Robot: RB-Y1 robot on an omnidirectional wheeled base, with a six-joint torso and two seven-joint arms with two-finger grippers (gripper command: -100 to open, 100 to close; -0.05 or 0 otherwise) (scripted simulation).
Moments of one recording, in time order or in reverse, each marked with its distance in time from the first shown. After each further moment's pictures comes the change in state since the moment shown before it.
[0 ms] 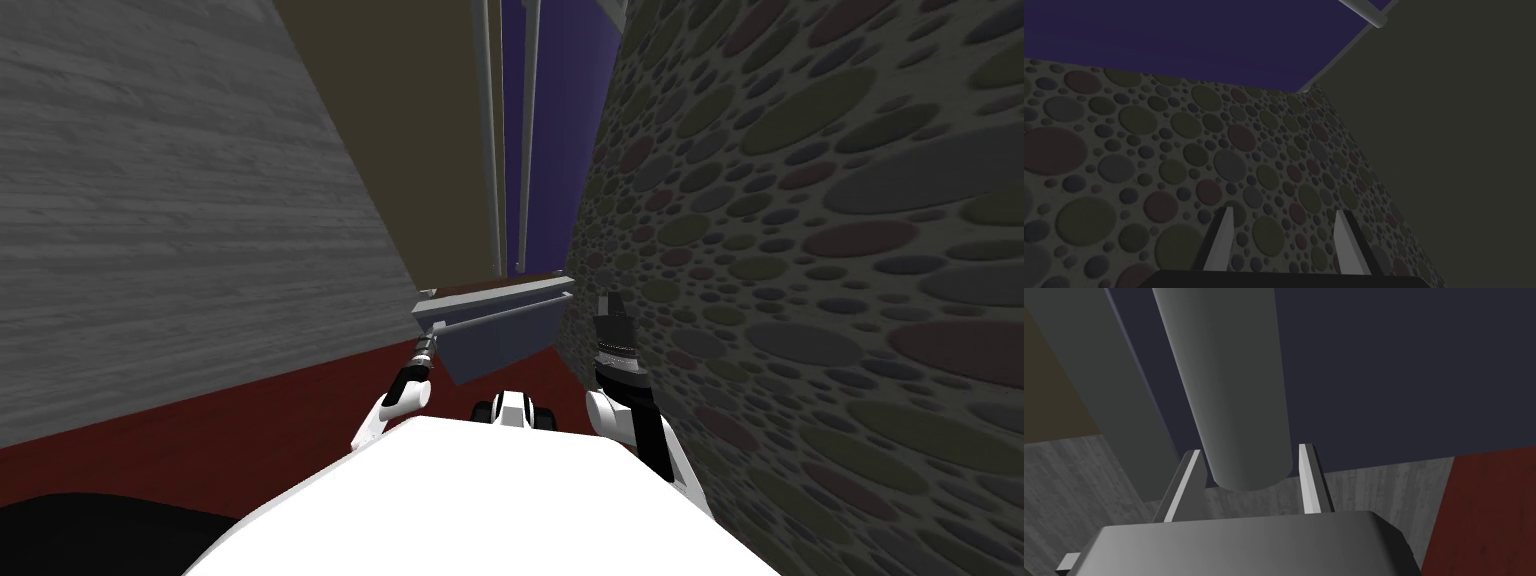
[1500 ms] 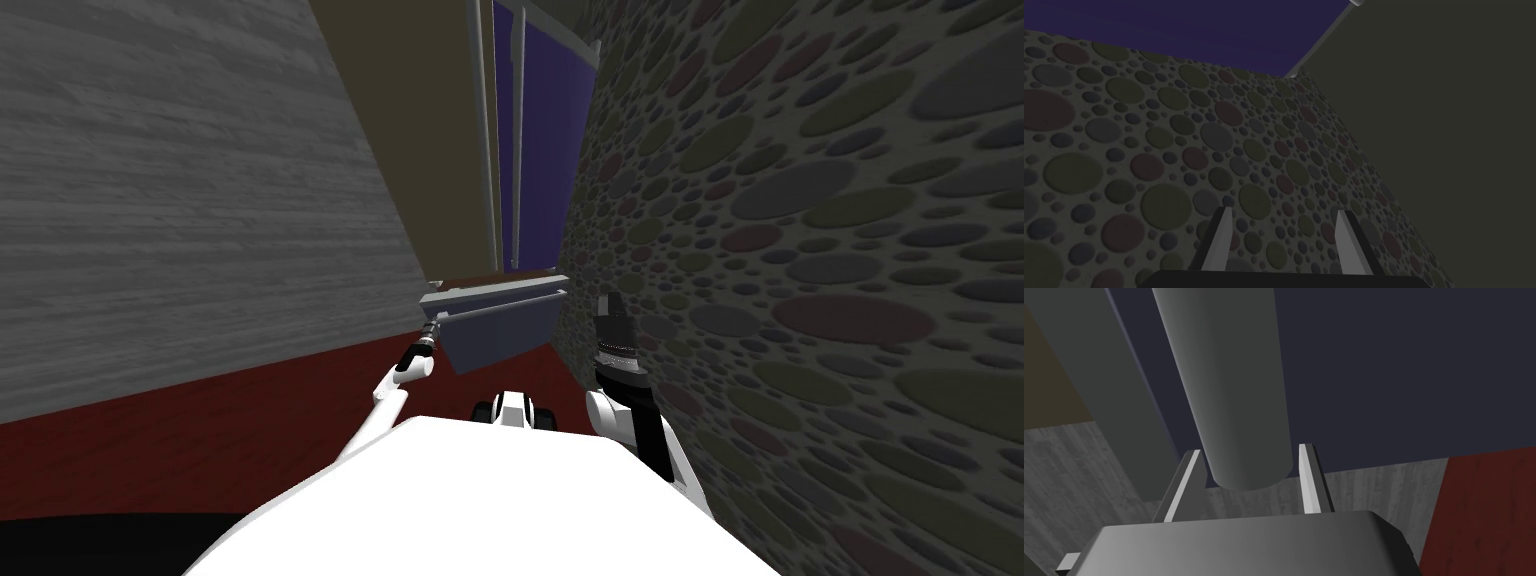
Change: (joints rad) left arm -0.297 0.212 -0.010 0.379 0.129 -0.047 -0.011; right arm 0.000 0.000 0.000 0.000 0.000 0.000 0.000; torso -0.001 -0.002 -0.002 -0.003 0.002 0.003
